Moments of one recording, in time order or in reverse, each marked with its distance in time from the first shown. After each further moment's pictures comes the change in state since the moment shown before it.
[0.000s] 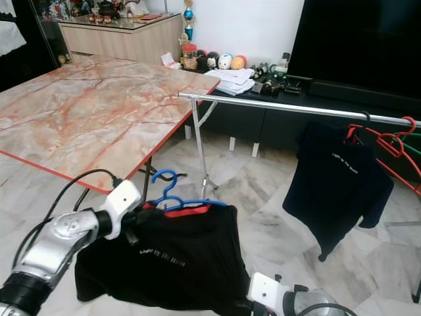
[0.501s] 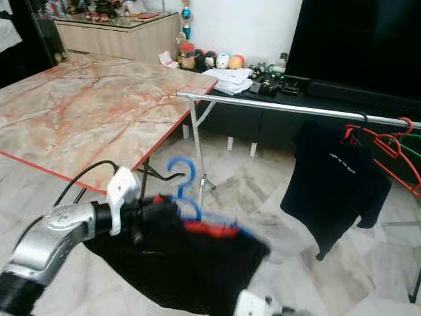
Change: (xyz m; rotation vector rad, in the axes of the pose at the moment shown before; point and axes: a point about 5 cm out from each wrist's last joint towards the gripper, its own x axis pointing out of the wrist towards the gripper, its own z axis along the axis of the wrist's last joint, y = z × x) left arm -0.014 -0.024 0.004 0.117 0.116 -0.288; right arm 0.020 0.030 -0.014 0.088 0.057 0.003
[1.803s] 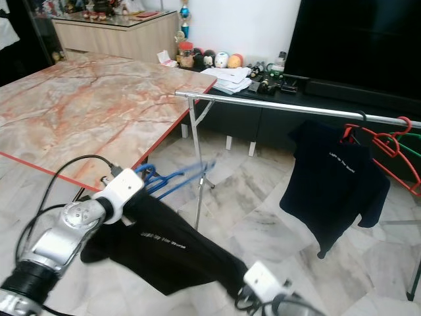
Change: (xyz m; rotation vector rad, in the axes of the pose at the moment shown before) left arm 0.012 0.042 0.000 -0.014 0.035 0.501; right arm 0.006 -0.029 -0.001 0.234 0.118 -0.434
